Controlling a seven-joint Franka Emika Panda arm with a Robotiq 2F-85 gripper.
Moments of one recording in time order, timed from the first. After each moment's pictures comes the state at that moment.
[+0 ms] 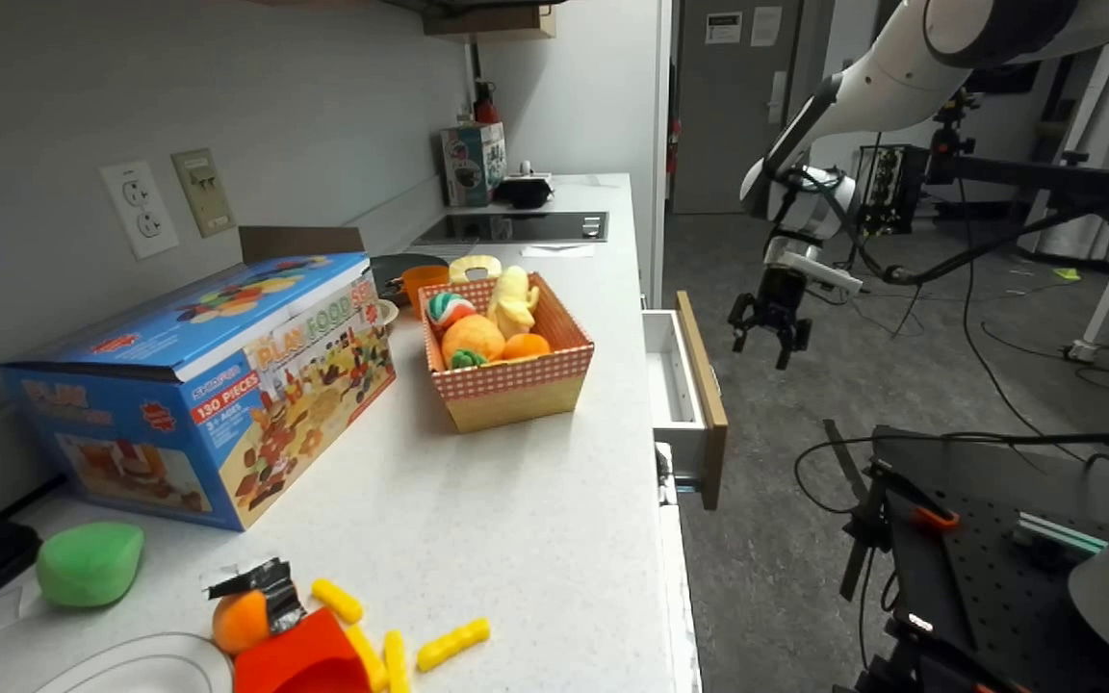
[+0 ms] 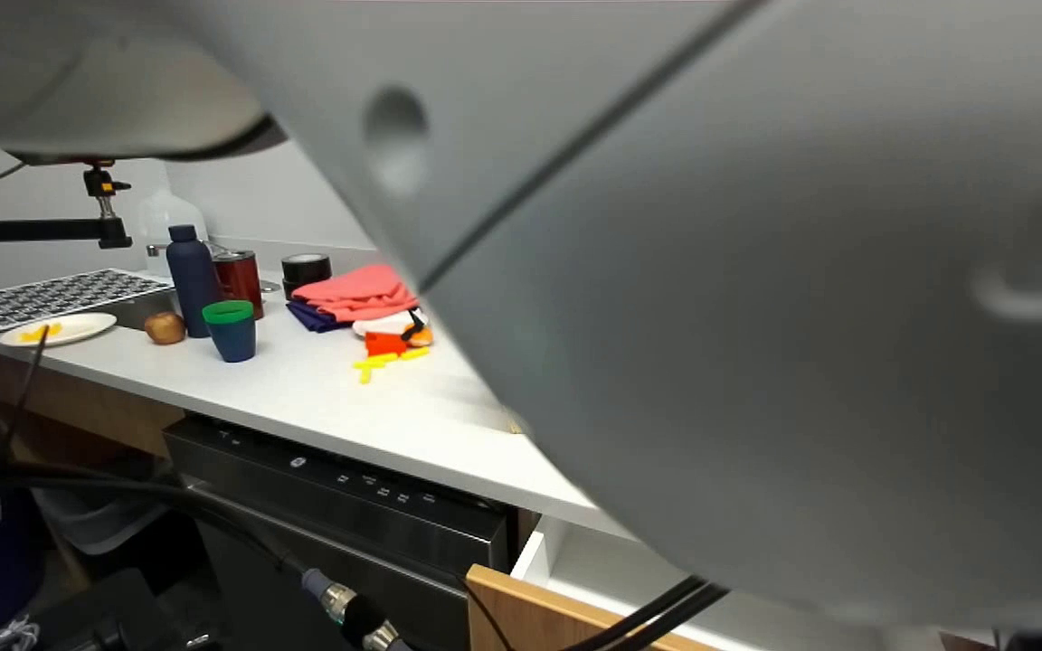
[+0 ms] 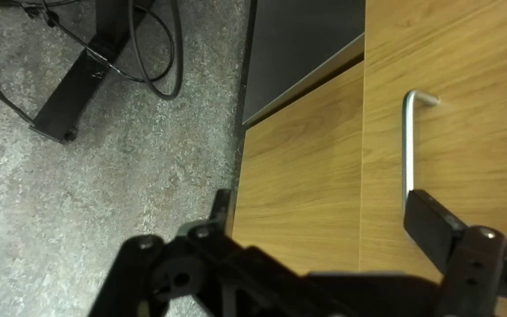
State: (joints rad) arm -0.86 0.76 -0.18 -1.73 0.59 1.89 -0.36
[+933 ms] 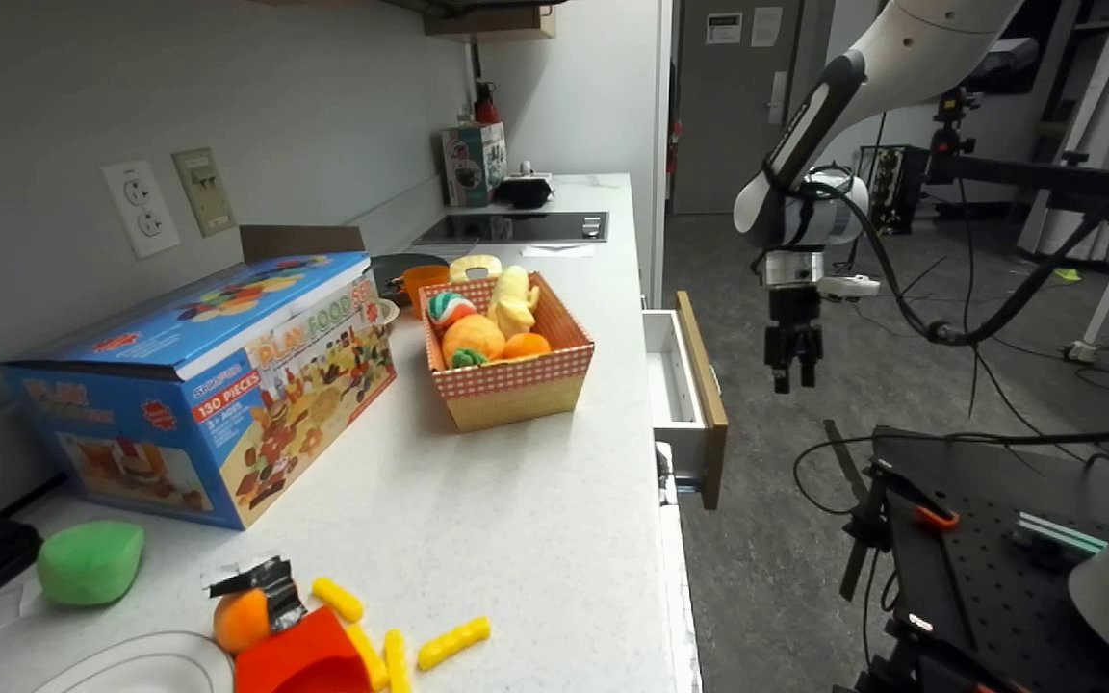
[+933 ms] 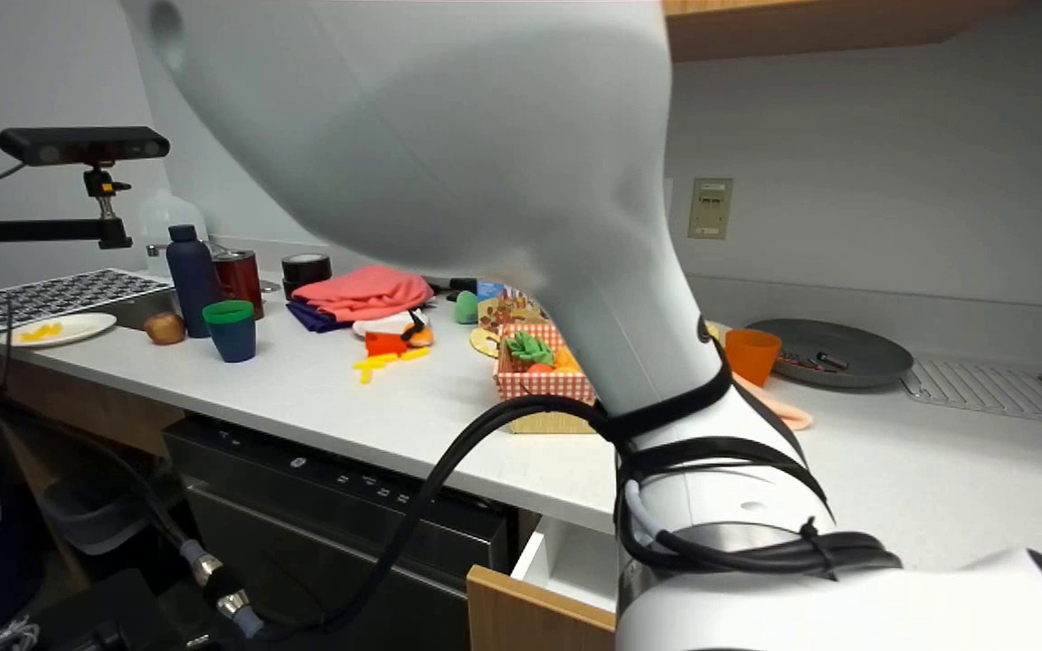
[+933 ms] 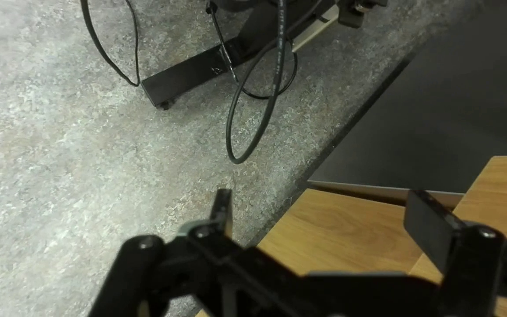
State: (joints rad) arm -0.70 0.49 -0.16 -2.17 0.24 2.22 -0.60
